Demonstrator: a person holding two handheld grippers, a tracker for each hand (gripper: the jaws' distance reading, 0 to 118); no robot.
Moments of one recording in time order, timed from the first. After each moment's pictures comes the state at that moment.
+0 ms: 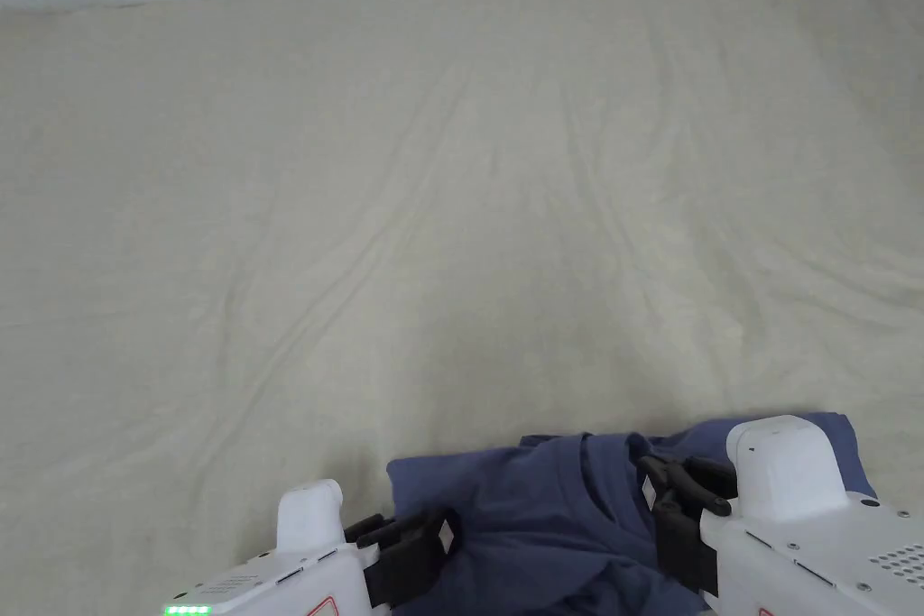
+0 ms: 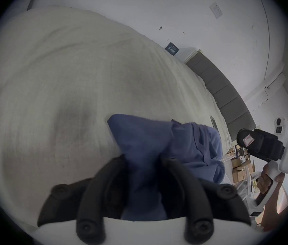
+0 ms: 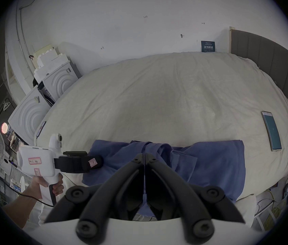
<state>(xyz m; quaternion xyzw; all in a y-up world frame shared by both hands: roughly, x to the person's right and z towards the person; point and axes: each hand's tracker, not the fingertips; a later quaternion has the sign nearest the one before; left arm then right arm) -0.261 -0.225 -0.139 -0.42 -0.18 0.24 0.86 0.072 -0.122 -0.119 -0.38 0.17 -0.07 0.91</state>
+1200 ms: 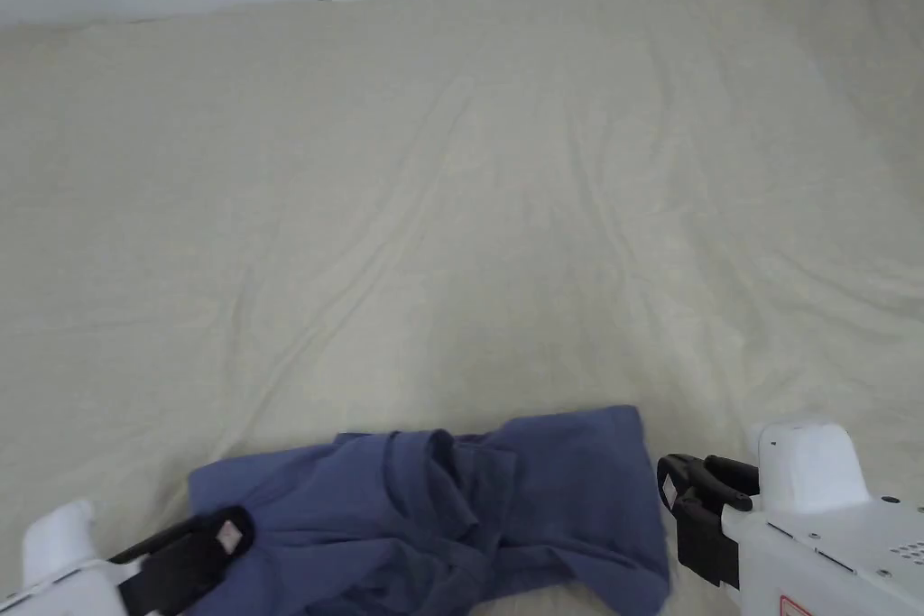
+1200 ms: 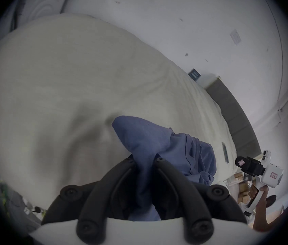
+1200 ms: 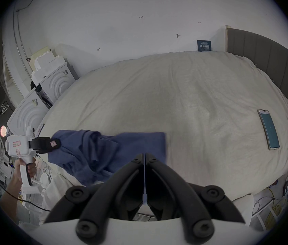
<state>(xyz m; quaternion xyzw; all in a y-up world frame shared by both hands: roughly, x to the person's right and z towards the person) -0.399 -0.179 -0.104 -0.38 -0.06 0.27 0.88 0.084 -0.120 -0.121 -0.38 0.16 -0.07 0.91</state>
